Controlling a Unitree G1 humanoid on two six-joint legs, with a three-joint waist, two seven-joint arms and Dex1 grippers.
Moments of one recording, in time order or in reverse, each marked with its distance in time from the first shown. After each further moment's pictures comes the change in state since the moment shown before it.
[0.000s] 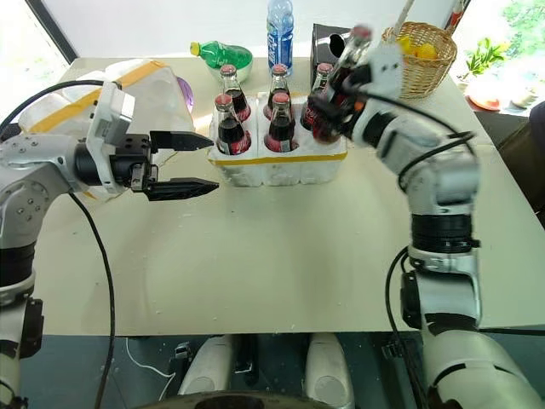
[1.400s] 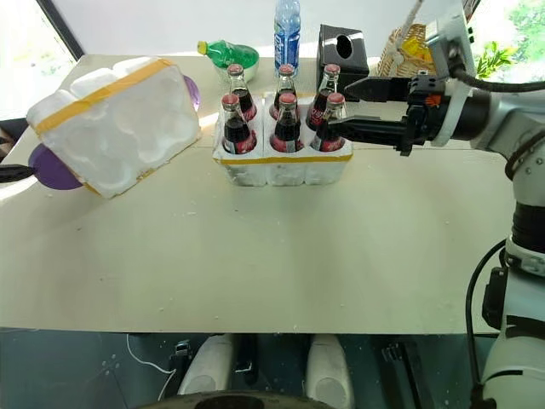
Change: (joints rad) left arm -0.361 0.408 -0.101 1.319 0.755 -0.711 -0.243; right arm -0.002 -0.461 -0.085 -0.171 0.246 0.158 0.746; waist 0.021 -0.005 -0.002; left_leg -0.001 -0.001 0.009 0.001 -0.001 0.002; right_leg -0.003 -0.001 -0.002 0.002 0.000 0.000
